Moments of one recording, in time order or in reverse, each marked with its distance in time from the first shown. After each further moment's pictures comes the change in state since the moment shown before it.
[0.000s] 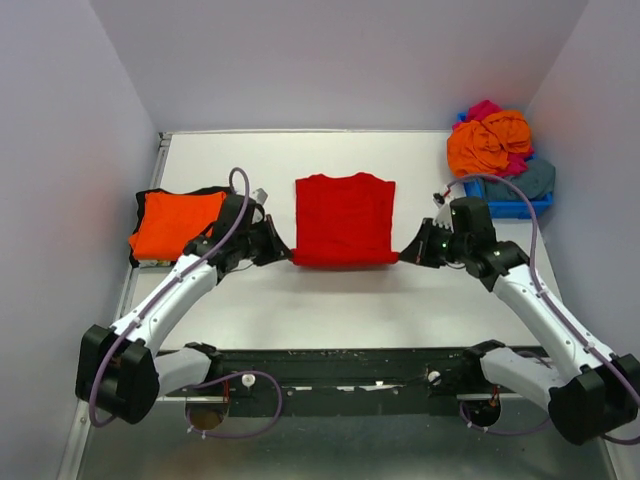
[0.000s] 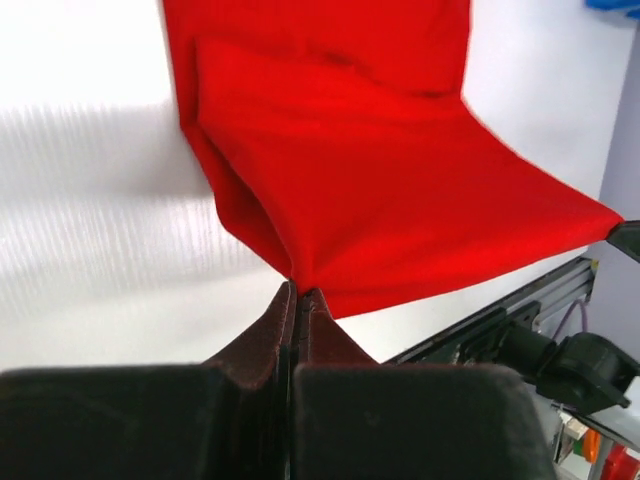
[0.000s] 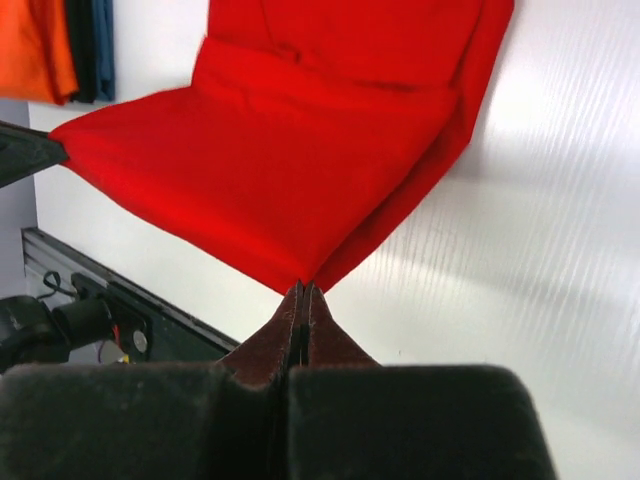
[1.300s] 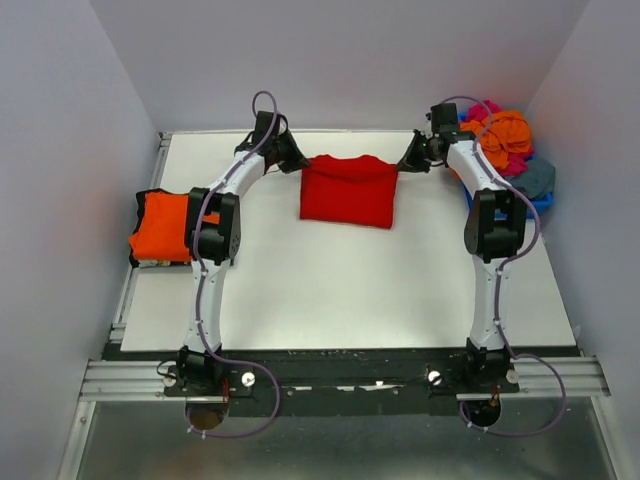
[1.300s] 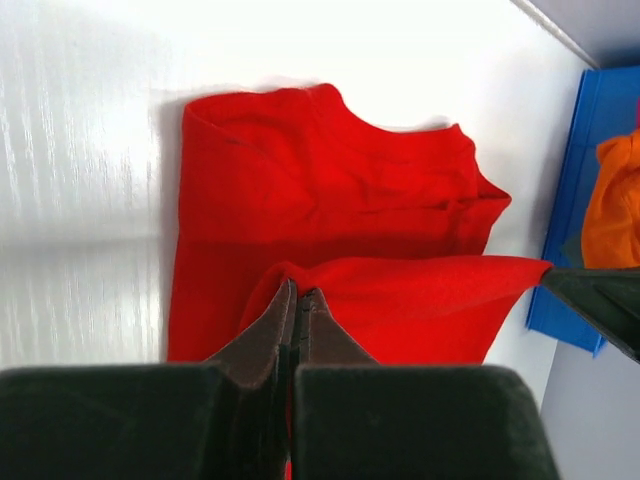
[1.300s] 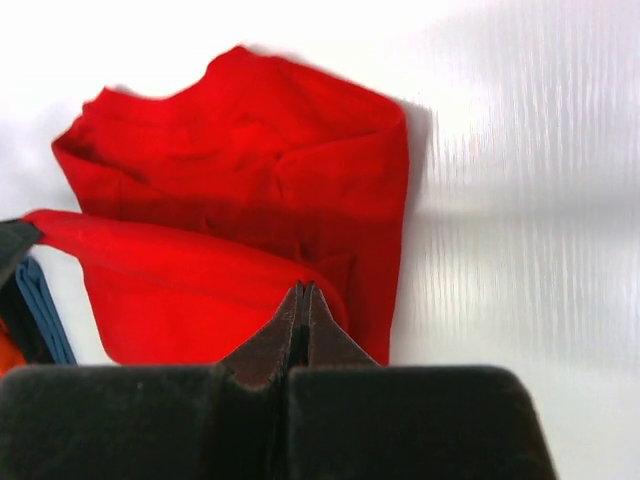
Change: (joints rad) left arm 0.173 1.231 1.268 0.056 0.045 -0.069; right arm -0.234 1.275 1.231 -0.089 0.022 -0.017
